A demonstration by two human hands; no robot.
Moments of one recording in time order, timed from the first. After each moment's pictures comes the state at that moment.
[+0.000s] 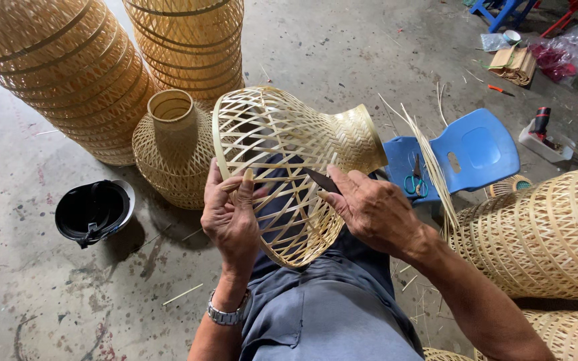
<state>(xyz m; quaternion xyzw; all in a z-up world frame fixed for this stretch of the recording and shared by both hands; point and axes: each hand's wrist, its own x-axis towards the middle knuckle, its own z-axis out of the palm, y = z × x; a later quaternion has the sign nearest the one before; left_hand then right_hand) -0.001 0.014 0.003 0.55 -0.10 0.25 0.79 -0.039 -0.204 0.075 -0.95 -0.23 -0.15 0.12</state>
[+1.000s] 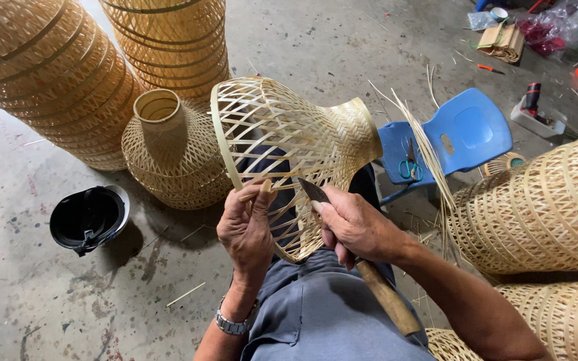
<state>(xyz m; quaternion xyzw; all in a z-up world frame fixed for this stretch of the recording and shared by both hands) -0.026 -0.001 -0.019 0.55 -0.15 0.19 0.80 -0.065 -0.169 0.094 -0.80 0.08 0.22 0.55</state>
